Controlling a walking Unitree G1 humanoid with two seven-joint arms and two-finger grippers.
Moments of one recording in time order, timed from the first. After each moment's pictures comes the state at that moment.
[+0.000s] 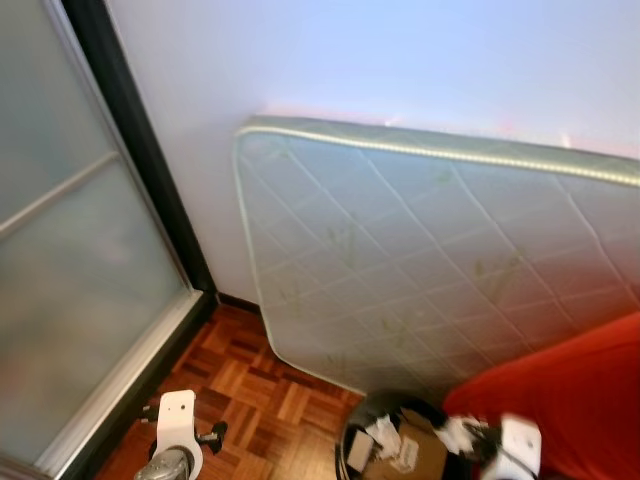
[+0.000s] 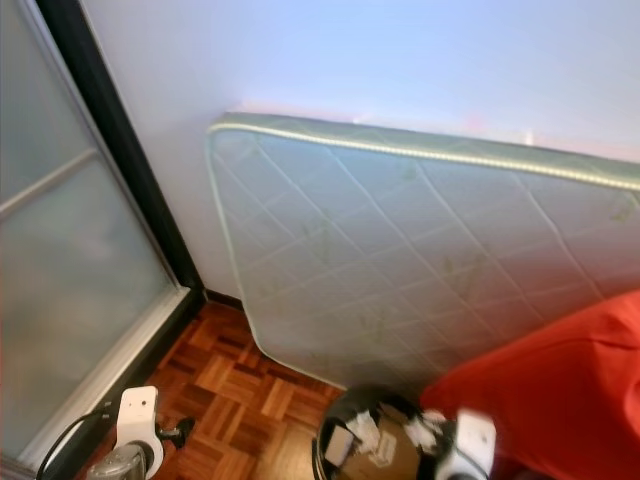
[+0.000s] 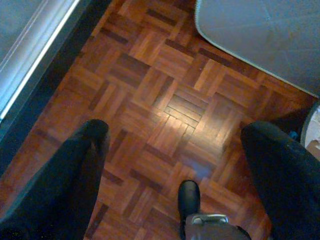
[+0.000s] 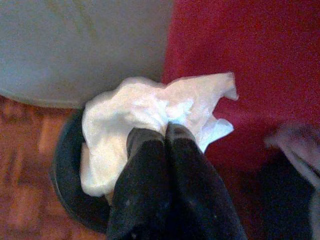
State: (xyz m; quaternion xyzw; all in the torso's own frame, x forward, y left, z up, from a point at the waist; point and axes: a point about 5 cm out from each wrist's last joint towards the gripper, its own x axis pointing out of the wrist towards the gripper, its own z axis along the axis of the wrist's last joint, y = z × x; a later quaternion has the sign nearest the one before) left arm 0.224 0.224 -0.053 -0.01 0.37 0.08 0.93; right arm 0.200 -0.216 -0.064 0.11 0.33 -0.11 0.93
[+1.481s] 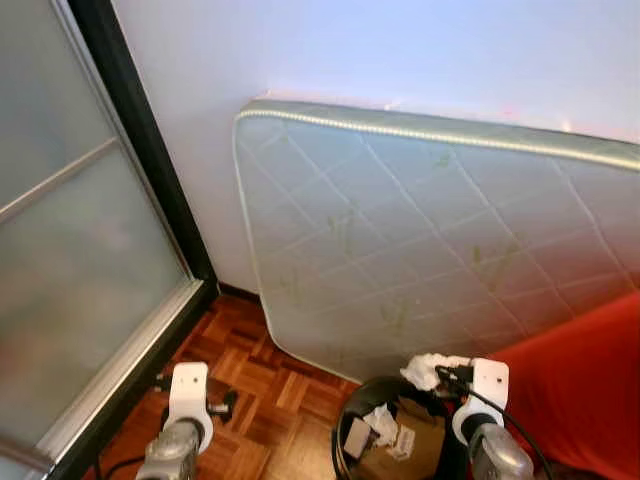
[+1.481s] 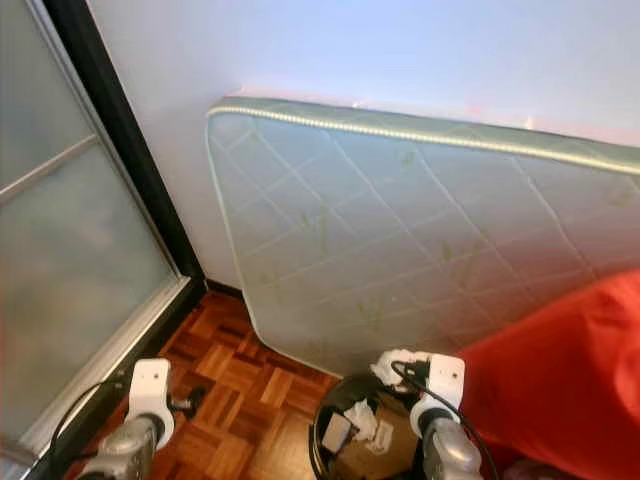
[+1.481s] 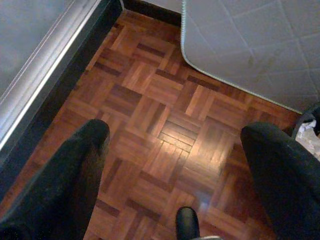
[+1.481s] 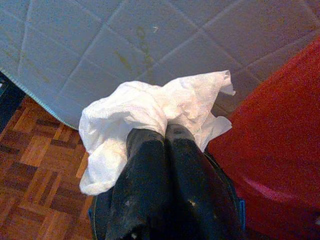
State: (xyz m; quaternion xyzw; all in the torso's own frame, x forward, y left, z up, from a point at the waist) left arm 0.251 0.212 -0.035 0.01 0.31 0.05 0.95; right arm 0.246 -0.193 -0.036 0.10 0.26 -0.03 0.96
